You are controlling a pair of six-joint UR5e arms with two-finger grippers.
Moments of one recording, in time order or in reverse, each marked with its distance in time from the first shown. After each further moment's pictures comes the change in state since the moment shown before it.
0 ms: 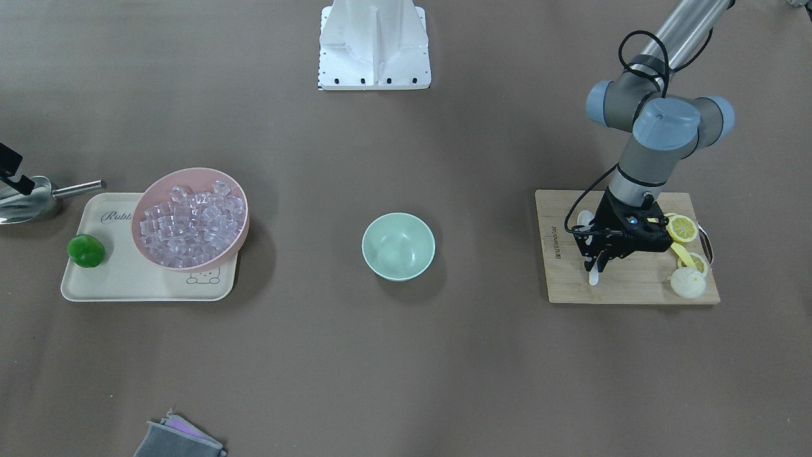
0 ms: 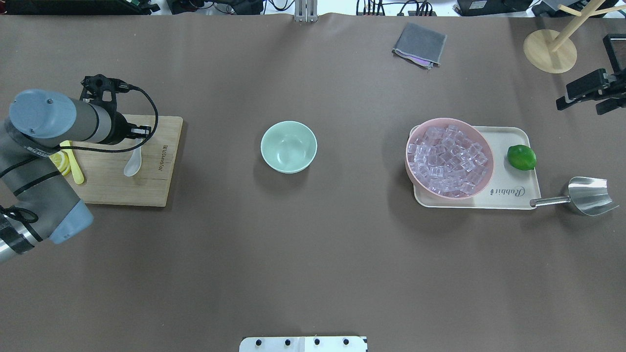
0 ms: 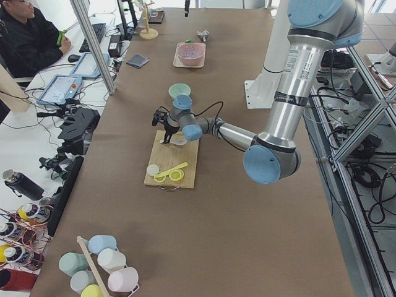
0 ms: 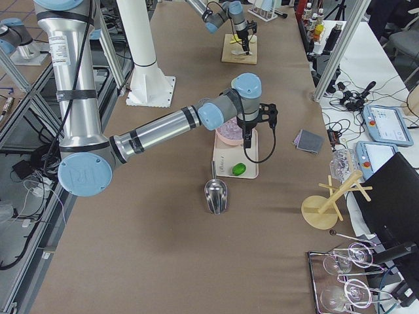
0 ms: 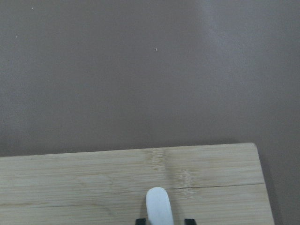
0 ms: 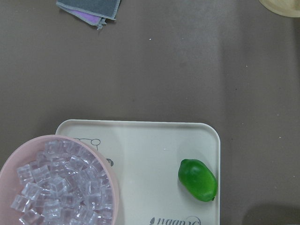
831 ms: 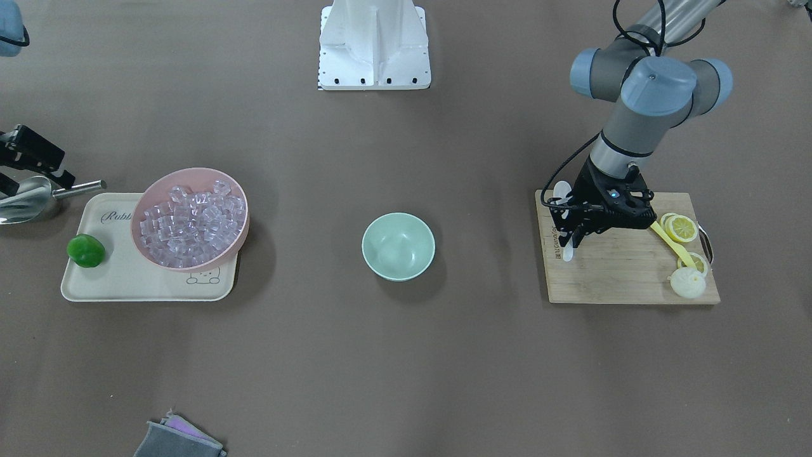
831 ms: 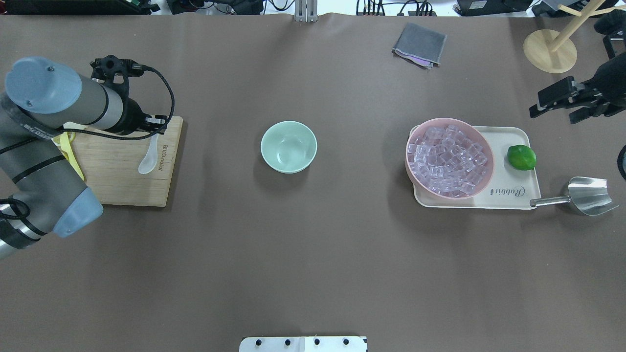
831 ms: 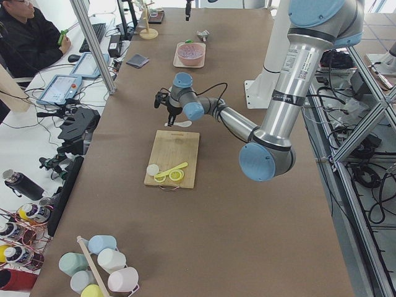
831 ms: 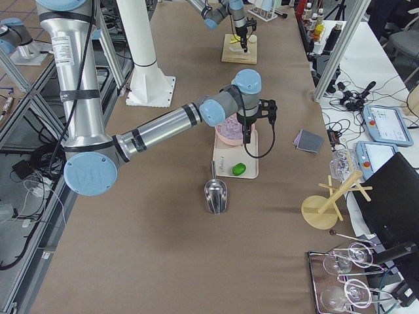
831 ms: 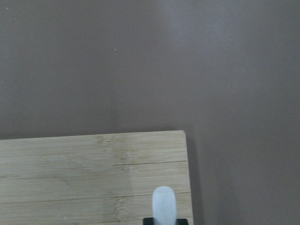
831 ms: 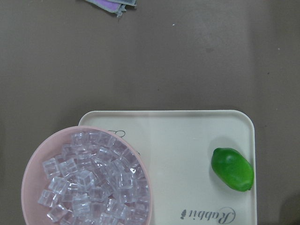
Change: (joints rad) left arm -0.012 -0.073 -0.194 0.252 -0.105 -0.073; right arm -0.120 0.020 0.048 0.020 -0.049 0.160
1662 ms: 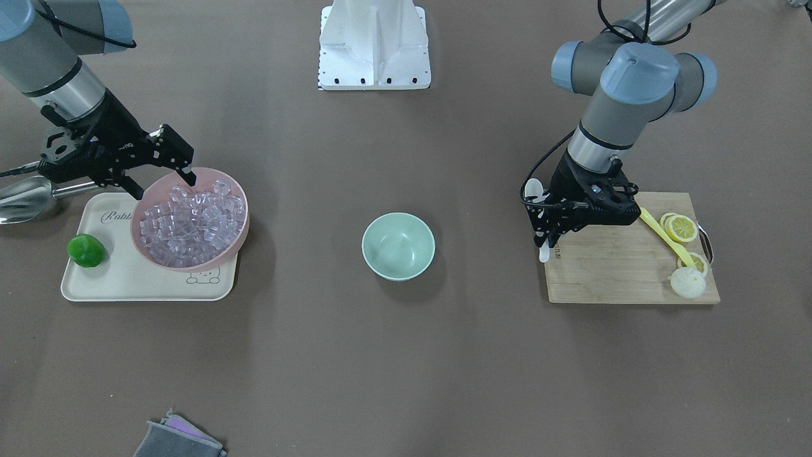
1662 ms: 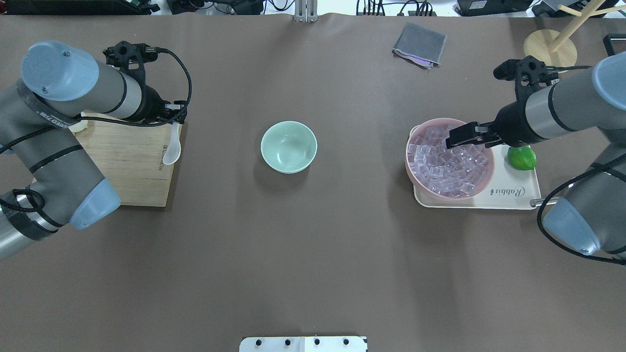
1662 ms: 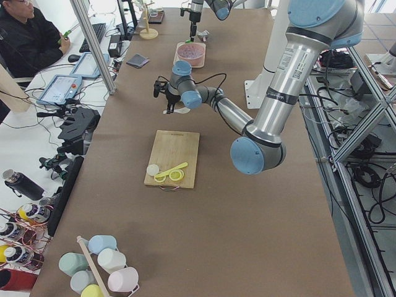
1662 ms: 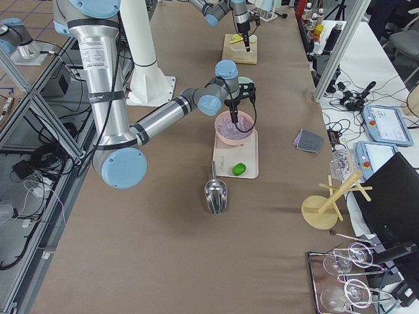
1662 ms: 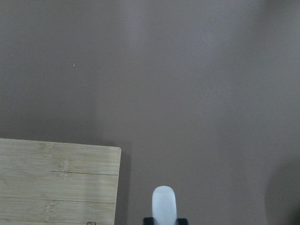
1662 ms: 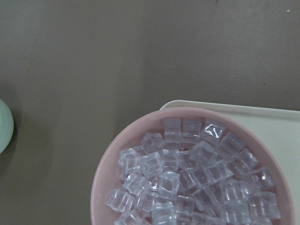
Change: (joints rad) left arm 0.004 -0.058 -0.002 0.016 0.000 -0.097; right arm -0.292 0.047 -0.015 0.262 -0.265 0.184
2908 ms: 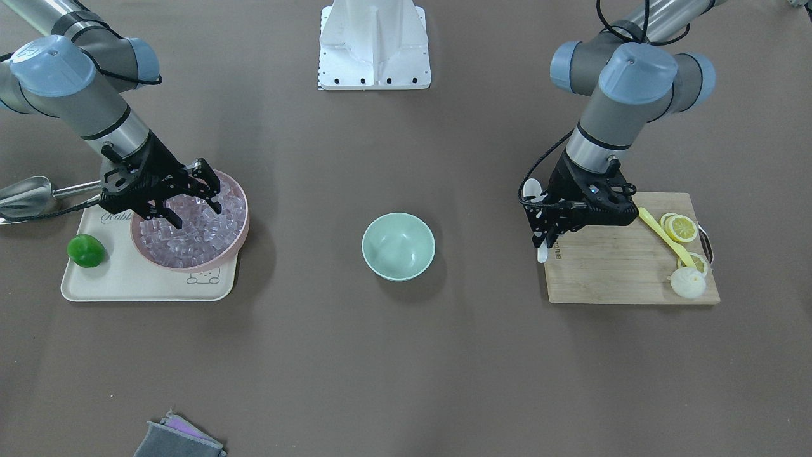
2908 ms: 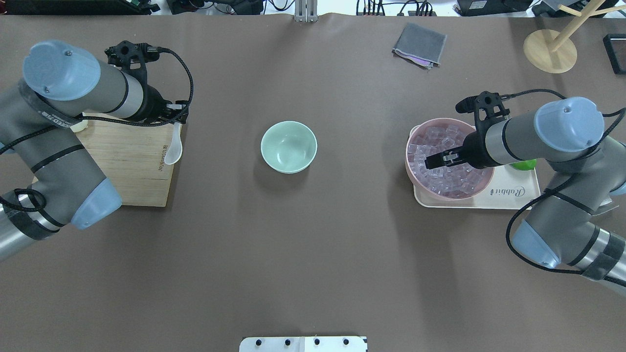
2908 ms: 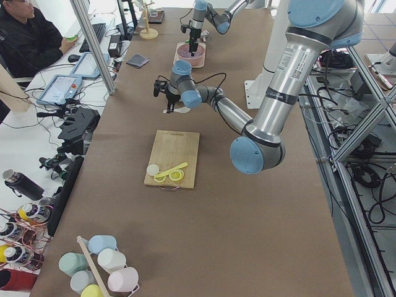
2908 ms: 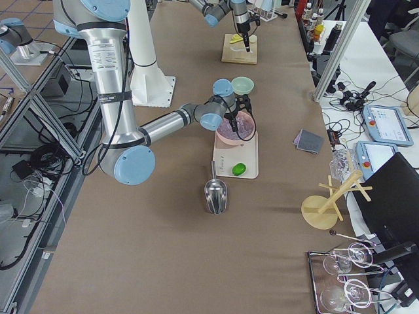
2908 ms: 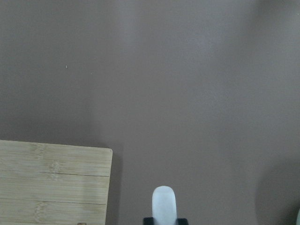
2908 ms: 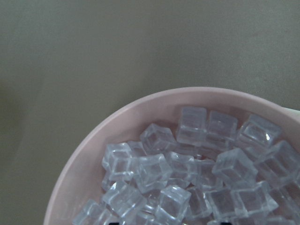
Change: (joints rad) left arm 0.002 -0.005 0.002 0.000 -0.002 0.001; right arm -0.109 0.015 -0.188 0.214 -0.107 -0.066
